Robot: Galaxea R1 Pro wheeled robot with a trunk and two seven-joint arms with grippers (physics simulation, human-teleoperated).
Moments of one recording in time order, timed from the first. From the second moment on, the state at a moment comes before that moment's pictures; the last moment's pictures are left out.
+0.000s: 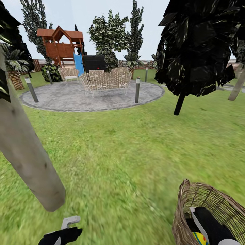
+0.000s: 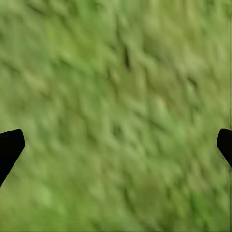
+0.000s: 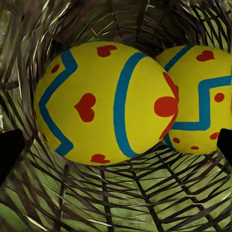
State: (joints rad) left arm -0.32 0.09 0.03 -0.59 0.17 0.34 -0.10; right arm -0.48 -0.21 0.00 -0.58 0.01 0.74 -0.02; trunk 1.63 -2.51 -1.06
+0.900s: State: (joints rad) left arm -0.32 0.09 0.03 -0.59 0.16 0.34 -0.09; right arm -0.48 -0.21 0.00 -0.58 0.01 0.74 -0.02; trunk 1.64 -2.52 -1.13
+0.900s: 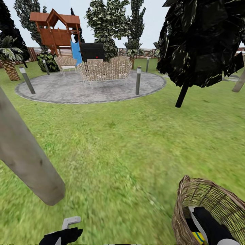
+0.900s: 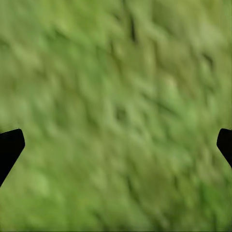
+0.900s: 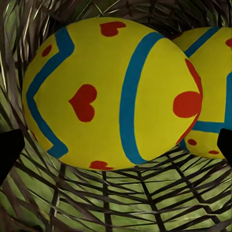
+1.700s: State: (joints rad) left arm -0.32 0.08 0.03 -0.59 0.16 0.33 -0.09; right arm -0.48 -0.21 0.00 -0.58 0.01 0.74 -0.02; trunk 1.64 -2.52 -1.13
